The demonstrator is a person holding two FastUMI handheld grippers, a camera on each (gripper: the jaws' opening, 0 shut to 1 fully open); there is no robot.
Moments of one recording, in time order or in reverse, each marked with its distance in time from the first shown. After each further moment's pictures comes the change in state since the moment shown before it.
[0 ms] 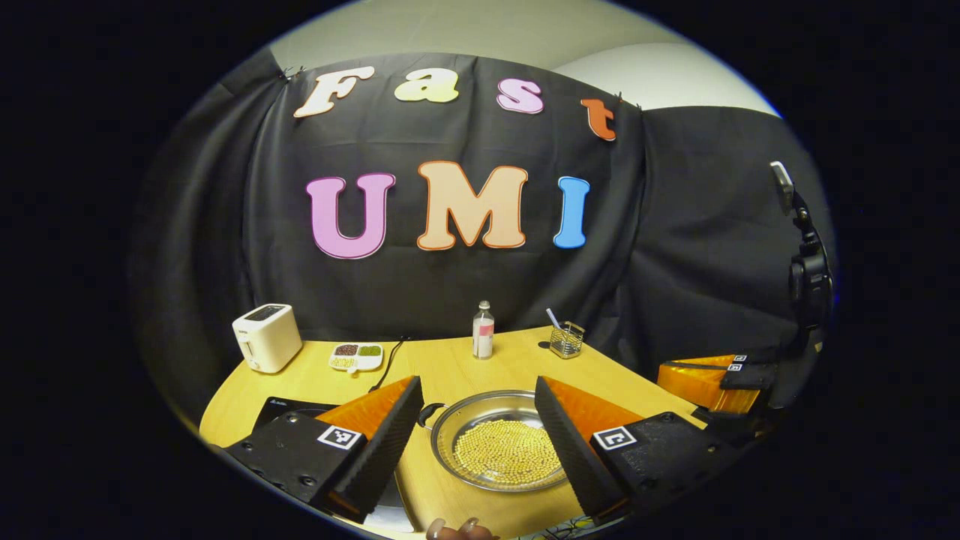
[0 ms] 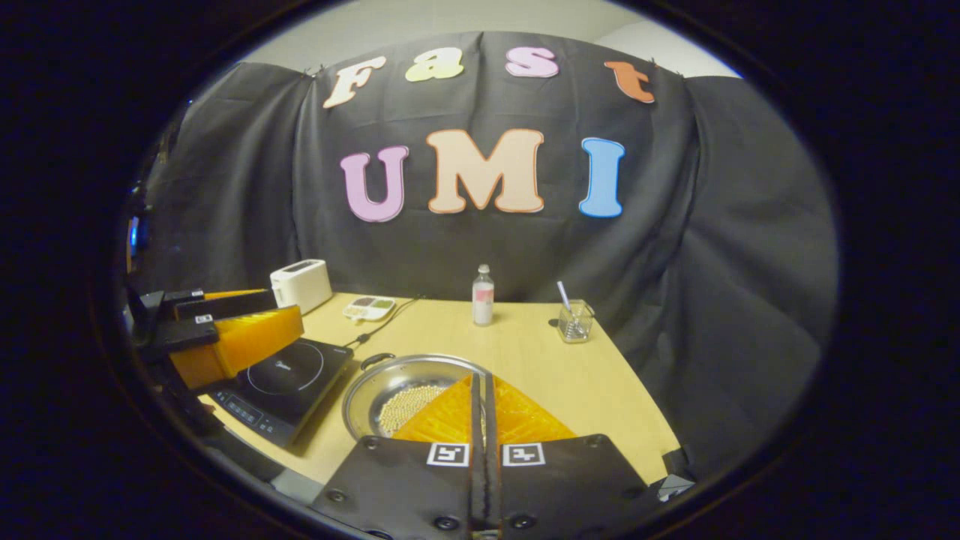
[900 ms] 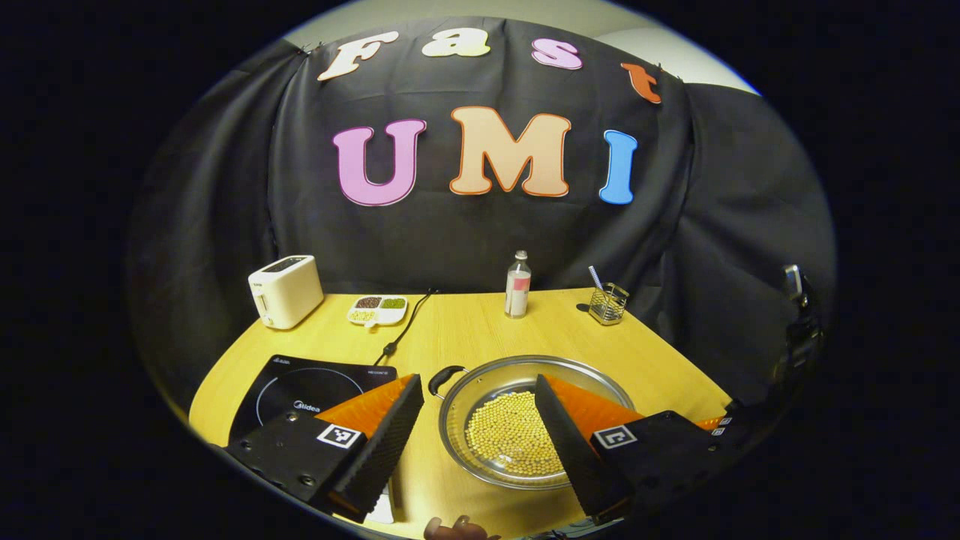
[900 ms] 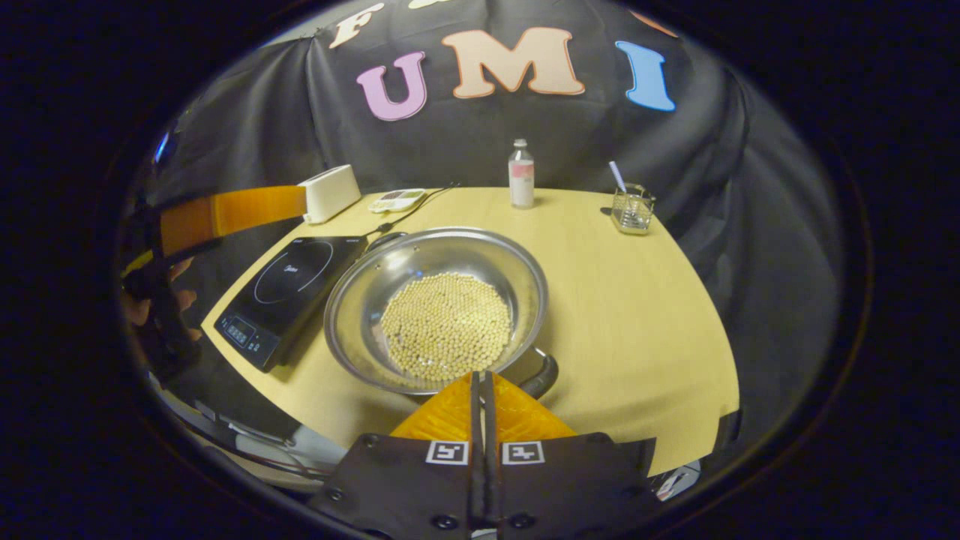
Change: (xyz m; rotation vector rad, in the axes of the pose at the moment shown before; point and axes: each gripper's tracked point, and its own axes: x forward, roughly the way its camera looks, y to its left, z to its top) left arm 0.044 0.010 -0.064 -0.058 0.170 0.171; right arm 0.042 -0.001 -0.148 -0.005 0.385 0.230
